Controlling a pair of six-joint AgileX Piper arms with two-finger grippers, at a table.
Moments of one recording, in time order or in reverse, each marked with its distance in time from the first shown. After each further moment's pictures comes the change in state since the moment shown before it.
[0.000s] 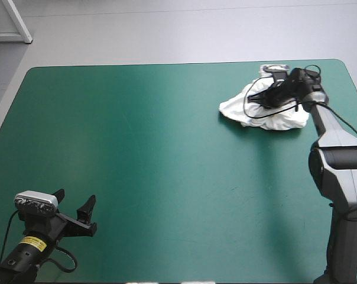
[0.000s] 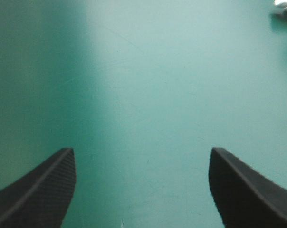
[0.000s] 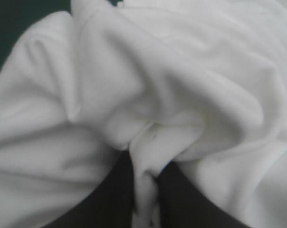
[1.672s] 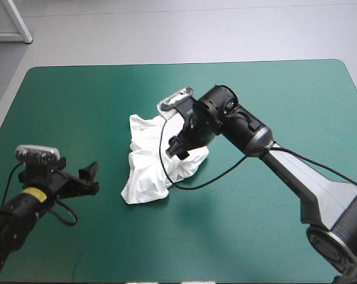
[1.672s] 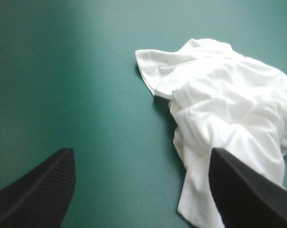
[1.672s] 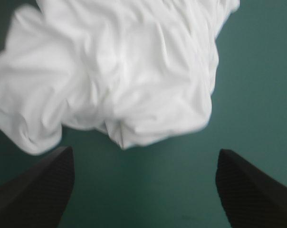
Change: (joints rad) left arm 0.000 0.355 -0.367 0.000 0.115 -0.037; right arm 0.746 -0.474 0.166 -0.358 0.364 0.348
